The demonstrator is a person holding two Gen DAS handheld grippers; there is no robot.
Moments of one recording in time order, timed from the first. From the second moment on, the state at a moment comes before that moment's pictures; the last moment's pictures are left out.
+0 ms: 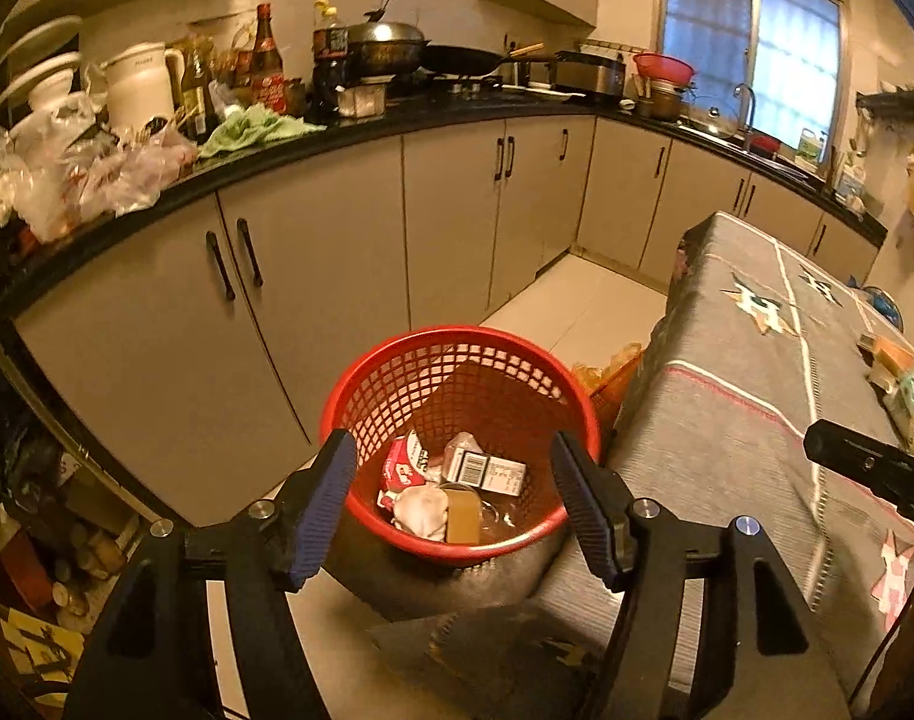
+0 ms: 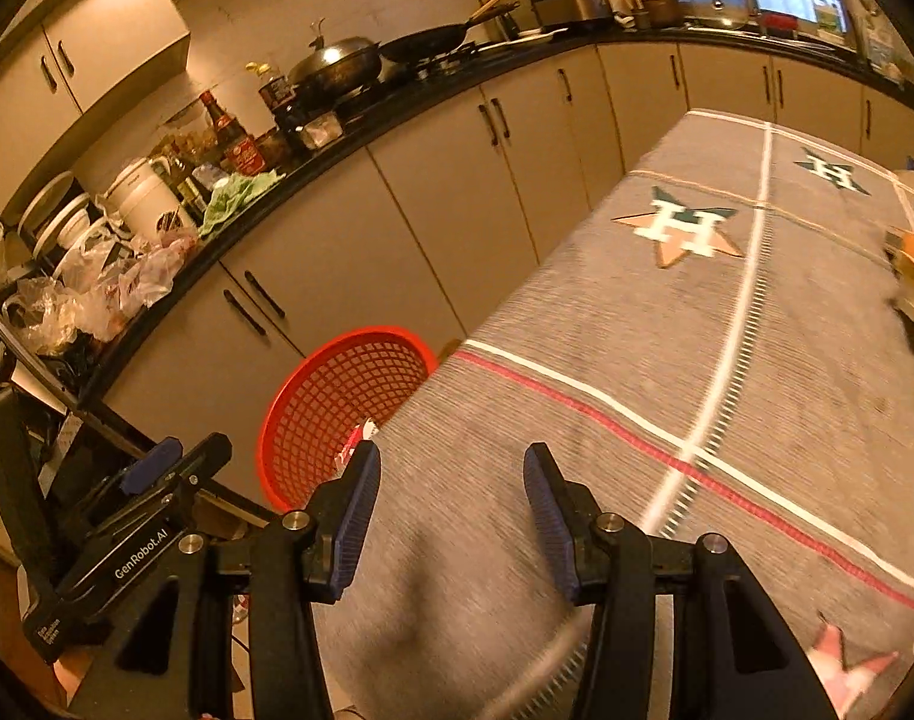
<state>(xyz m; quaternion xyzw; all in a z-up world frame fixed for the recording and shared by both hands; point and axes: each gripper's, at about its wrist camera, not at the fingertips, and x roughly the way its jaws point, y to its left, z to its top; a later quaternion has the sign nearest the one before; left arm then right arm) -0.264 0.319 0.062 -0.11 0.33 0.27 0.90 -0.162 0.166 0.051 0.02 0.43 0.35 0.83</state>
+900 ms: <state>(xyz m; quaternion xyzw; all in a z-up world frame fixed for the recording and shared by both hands) -0.296 0.240 0.127 -0.03 0.31 0.31 0.90 -0.137 0.064 0.069 0.02 0.38 0.37 0.85</state>
